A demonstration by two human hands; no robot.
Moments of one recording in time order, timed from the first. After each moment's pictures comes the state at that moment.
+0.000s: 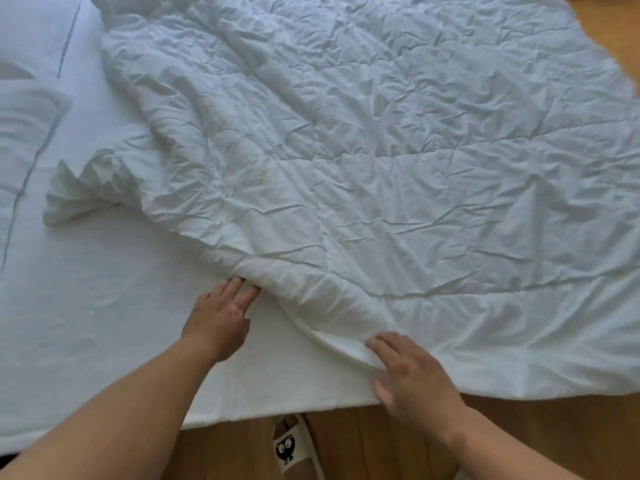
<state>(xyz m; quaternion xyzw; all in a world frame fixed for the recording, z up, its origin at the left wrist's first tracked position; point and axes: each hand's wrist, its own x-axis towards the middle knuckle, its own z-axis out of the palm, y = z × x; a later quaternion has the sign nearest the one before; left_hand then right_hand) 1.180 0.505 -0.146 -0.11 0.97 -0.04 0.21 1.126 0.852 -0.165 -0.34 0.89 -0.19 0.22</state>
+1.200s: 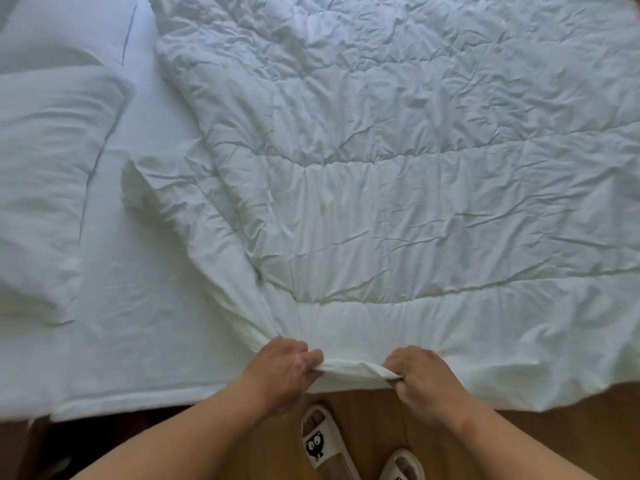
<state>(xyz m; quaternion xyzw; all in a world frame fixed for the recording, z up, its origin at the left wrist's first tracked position) 1.308 0.488 -0.156 0.10 0.97 0.09 0.18 1.197 0.741 -0.160 -0.33 0.86 -0.12 0.38</state>
